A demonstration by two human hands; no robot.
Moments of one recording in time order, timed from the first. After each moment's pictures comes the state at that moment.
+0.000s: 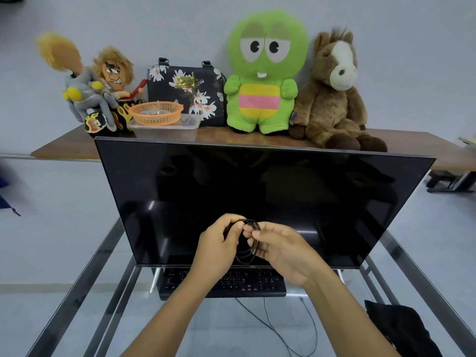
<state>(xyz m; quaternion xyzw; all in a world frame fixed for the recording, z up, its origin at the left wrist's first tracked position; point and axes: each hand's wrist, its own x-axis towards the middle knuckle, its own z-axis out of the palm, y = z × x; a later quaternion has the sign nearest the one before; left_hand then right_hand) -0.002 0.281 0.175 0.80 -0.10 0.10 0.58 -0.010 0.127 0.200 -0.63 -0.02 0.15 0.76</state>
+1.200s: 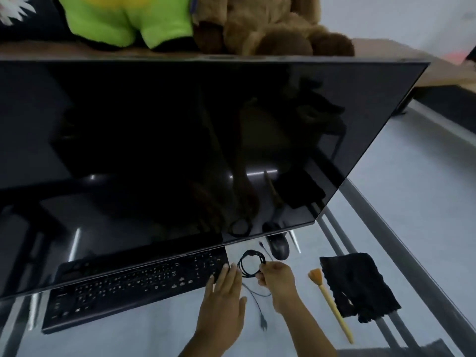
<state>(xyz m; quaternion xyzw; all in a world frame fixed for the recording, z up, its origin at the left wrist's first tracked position) 0.020 0.120 -0.078 0.95 -0.25 -0.12 0.15 0.028 -0.029 -0.058 -0.64 0.44 0.03 0.63</state>
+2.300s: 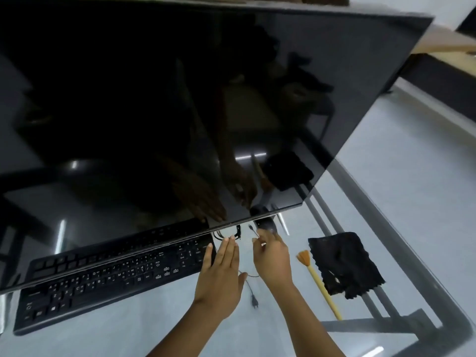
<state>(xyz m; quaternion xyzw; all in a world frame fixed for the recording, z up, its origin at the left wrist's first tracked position) 0.043 0.095 -0.081 0.94 -0.32 -0.12 0.01 0.037 -0.043 -0.074 -0.90 0.28 -0.06 0.32</state>
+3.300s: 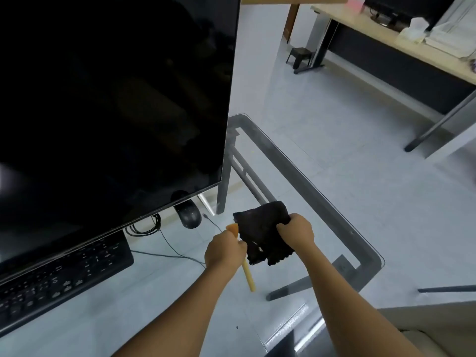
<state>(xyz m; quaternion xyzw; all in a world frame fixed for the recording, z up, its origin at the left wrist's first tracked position) -0.005 -0.096 -0.073 0.92 -0.13 -0.28 0.23 -0.062 -0.259 -0.068 -0.82 0.49 0.07 0.27</state>
